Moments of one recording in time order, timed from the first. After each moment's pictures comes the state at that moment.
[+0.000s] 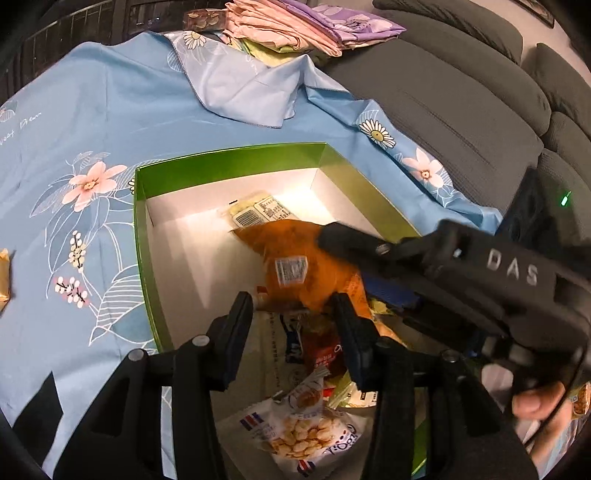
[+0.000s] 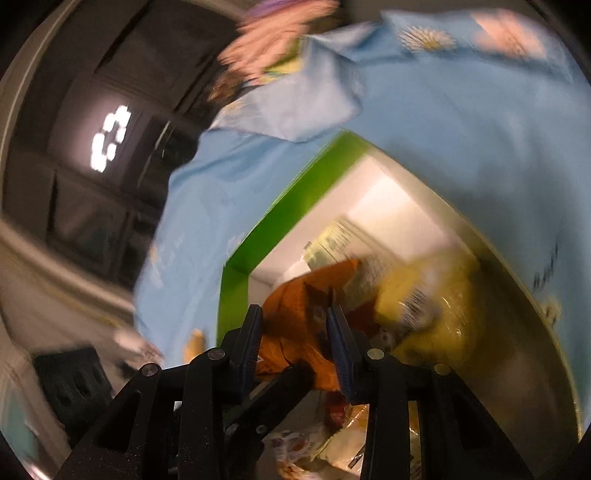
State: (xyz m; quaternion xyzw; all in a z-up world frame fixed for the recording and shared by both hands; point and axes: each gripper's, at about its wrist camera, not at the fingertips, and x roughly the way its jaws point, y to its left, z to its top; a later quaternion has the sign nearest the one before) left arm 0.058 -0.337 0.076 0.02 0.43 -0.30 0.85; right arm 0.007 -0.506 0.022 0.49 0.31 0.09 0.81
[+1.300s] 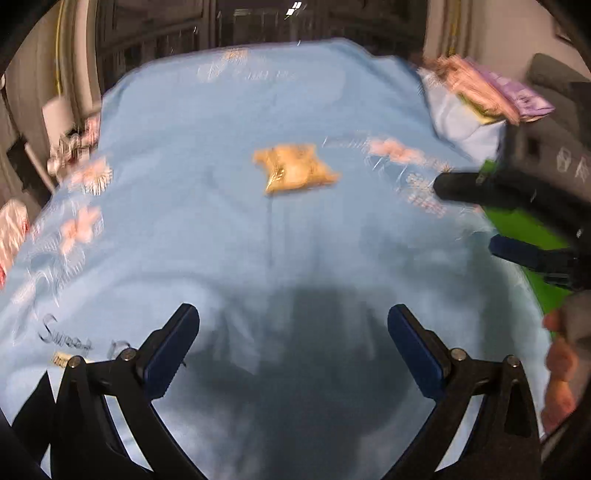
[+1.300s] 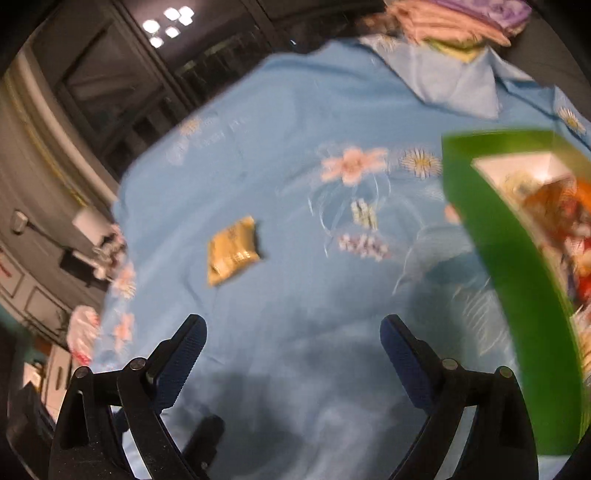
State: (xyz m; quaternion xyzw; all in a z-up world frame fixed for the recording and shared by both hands) left arm -0.005 -0.029 0.022 -0.02 0.40 -0.02 0.92; right arm 0.040 -0.226 0.062 0.22 0.40 0.10 0.88
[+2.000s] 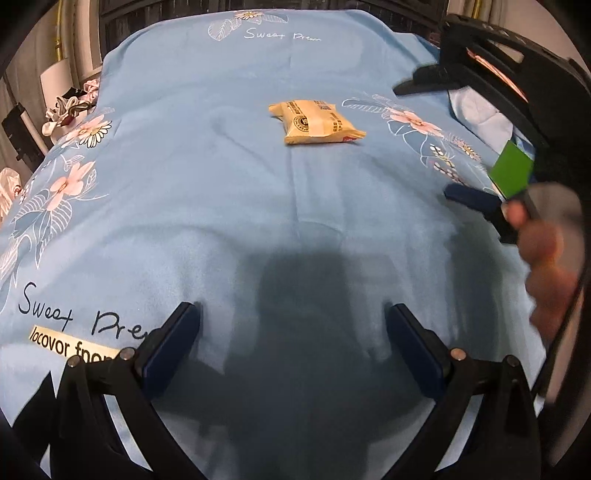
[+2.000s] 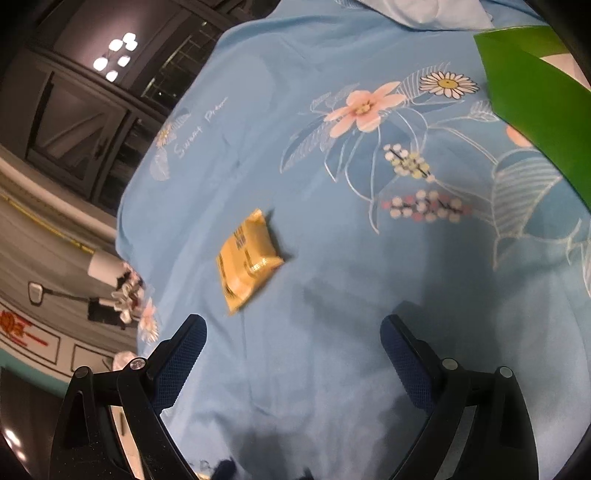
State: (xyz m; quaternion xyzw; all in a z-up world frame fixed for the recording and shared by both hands) left arm -0.004 -0.015 0.003 -0.04 0.43 -0.02 0.90; right arm 0.085 -0.199 0.039 0.35 0.41 0.13 0.83
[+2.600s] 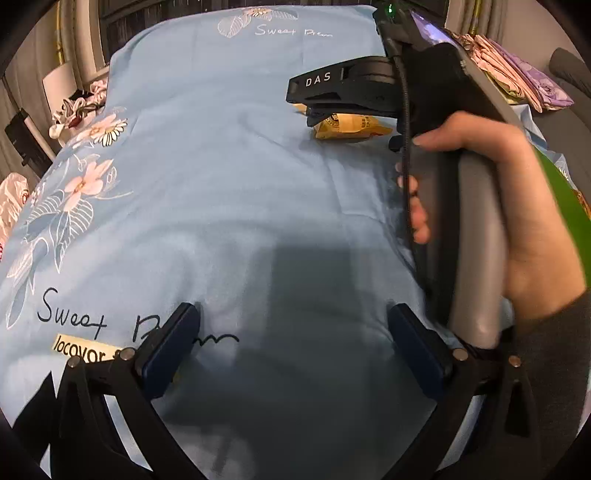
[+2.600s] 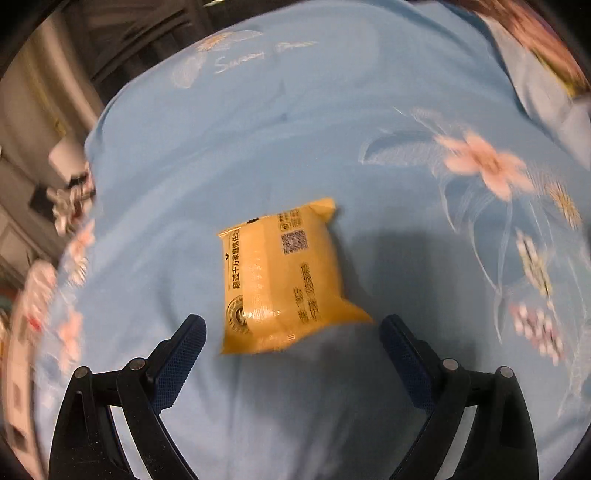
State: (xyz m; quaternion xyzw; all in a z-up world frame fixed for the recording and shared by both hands) left arm -0.006 0.011 -0.001 -0.02 0.45 -0.01 0.89; right arm 0.162 -0.079 0.025 0.08 0.43 0.12 0.89
